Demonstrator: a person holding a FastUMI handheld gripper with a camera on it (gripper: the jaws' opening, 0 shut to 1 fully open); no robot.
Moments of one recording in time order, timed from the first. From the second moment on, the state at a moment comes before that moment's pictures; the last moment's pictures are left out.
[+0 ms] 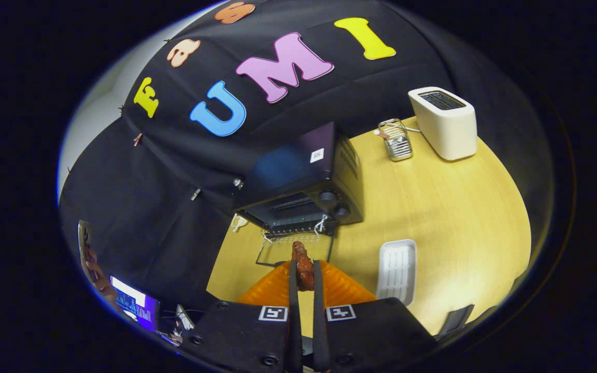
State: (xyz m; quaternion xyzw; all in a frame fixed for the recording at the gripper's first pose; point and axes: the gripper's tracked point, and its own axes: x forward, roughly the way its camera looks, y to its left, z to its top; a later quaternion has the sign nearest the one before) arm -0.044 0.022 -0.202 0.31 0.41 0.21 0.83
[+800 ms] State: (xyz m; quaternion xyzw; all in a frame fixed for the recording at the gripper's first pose) arm 0.042 0.195 -0.263 0.37 0.37 0.16 0.84
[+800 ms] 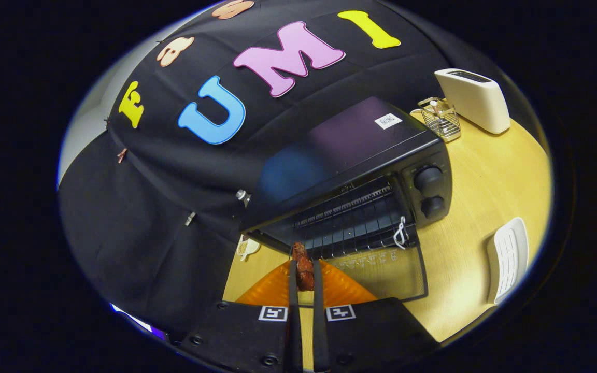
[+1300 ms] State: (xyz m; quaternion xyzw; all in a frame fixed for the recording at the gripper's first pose) arm 0.107 0.211 -0.322 0.39 0.37 0.11 0.83
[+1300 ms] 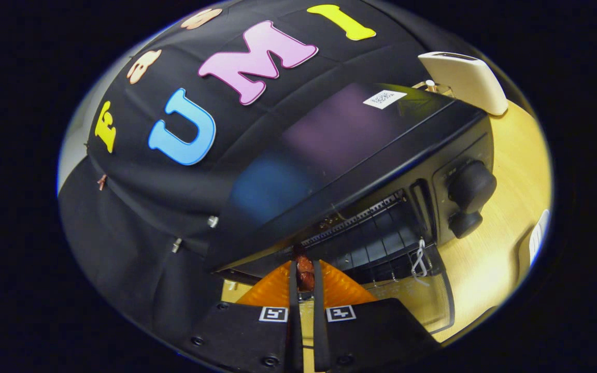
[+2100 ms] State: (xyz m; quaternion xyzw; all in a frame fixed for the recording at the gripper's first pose) arm 0.036 0.157 -0.290 0.18 0.38 0.07 0.91
